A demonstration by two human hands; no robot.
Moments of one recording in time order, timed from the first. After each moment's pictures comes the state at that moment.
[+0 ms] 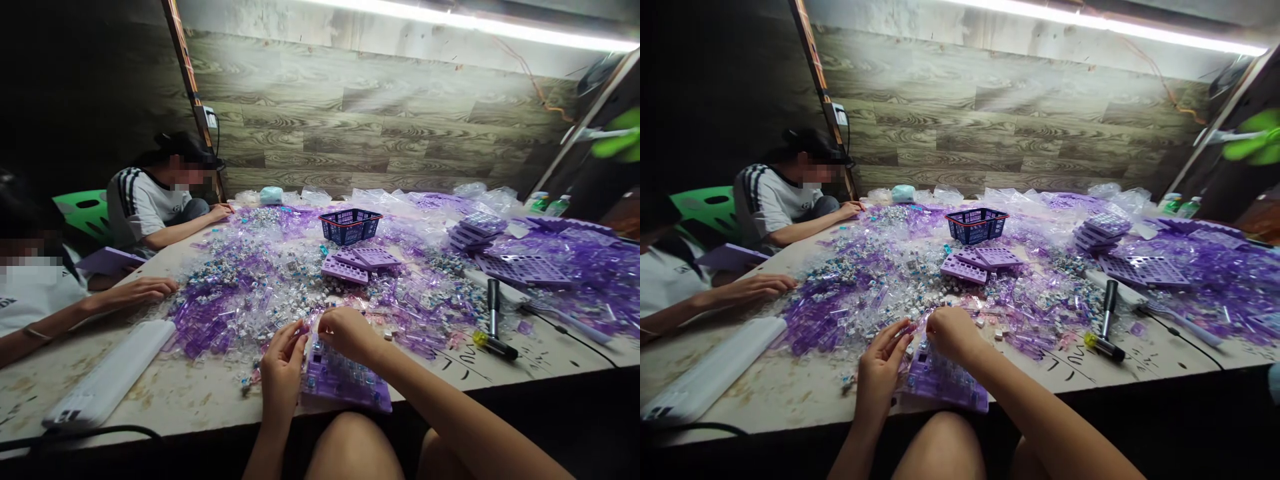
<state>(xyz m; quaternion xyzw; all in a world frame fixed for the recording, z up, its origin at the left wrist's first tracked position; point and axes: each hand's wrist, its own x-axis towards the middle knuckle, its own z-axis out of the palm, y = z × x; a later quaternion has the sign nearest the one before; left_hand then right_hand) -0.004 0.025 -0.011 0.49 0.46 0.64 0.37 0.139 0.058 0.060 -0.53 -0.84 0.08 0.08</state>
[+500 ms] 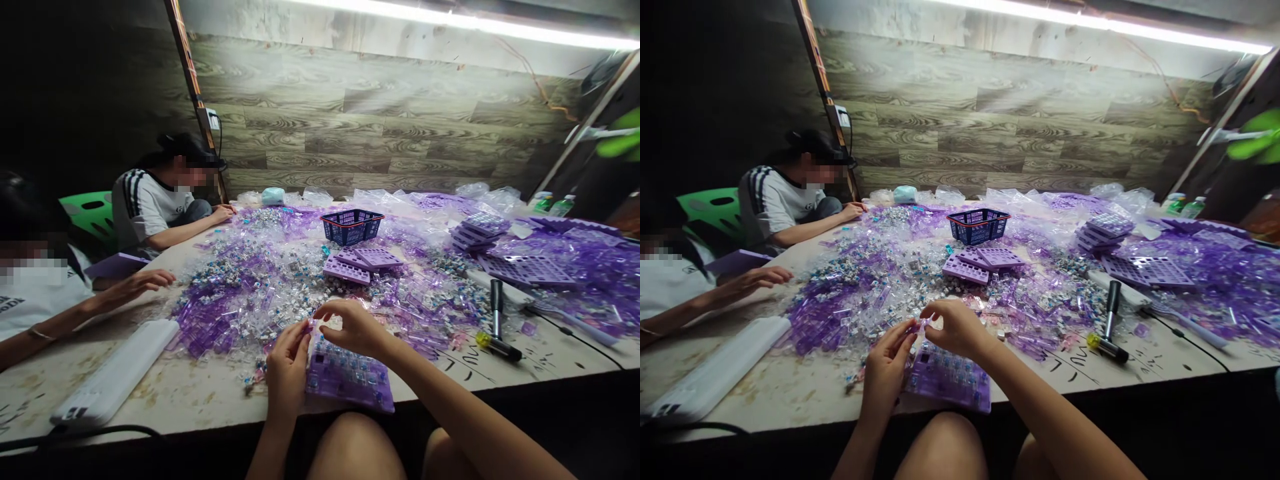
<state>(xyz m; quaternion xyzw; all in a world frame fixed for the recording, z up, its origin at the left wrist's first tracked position) -0.004 0.027 -0.013 0.55 0.48 0.61 0.32 0.150 0.058 0.061 -0.43 -0.84 0.16 0.29</state>
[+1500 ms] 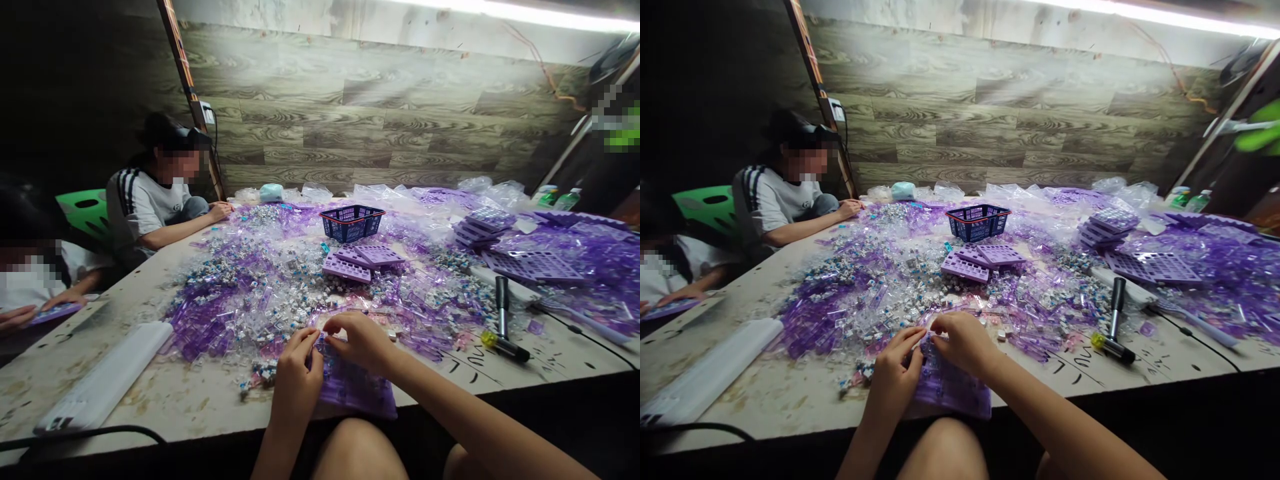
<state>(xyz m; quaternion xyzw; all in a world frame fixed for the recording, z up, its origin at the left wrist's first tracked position) 0.006 0.024 -0.009 0.71 0.49 0.50 0.11 0.162 0.054 0.035 -0.48 -0.83 0.15 0.26</state>
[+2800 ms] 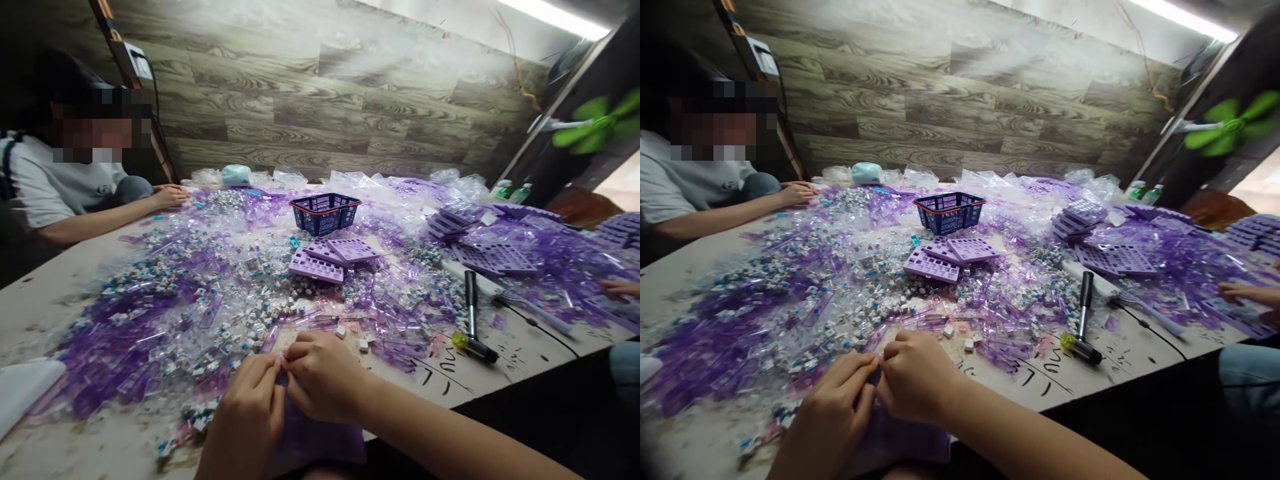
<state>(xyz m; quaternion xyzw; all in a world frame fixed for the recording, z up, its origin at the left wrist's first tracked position) 0.006 0.030 0.005 0.82 0.43 0.38 -0.07 0.161 0.052 0.040 -0.37 -0.92 0.04 0.14</state>
